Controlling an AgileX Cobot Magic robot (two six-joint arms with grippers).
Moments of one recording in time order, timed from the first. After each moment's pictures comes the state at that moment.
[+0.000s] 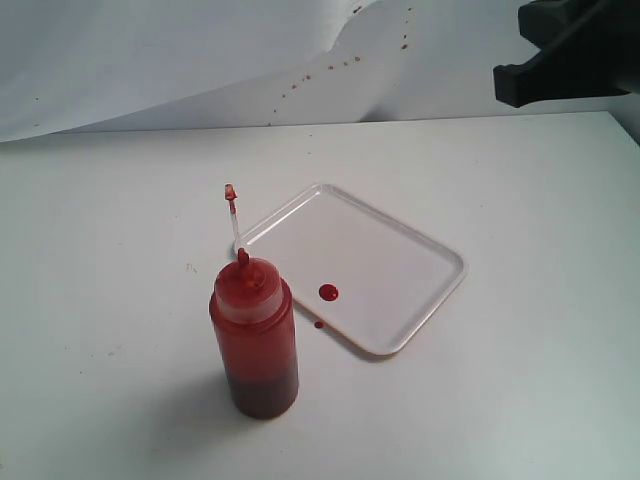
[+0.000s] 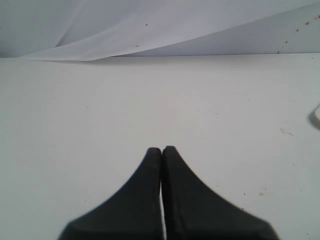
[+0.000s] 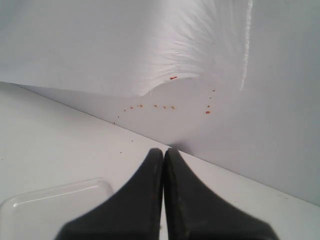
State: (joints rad) left arm 0.07 0.00 0.00 0.17 0.37 -0.15; right arm 0.34 1.17 -0.87 -0.94 0.00 0.73
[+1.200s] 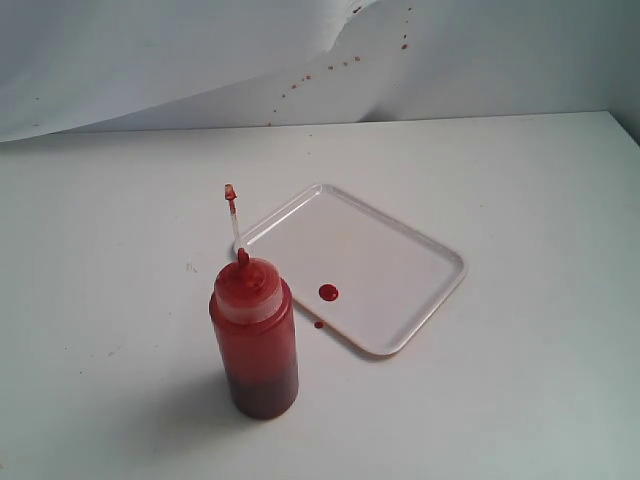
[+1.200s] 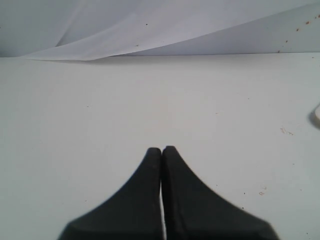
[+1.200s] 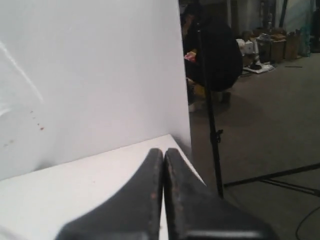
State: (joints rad) left arm 0.07 0.00 0.00 0.17 0.37 -0.15; right arm 0.15 0.35 -0.73 -0.65 0.71 0.66
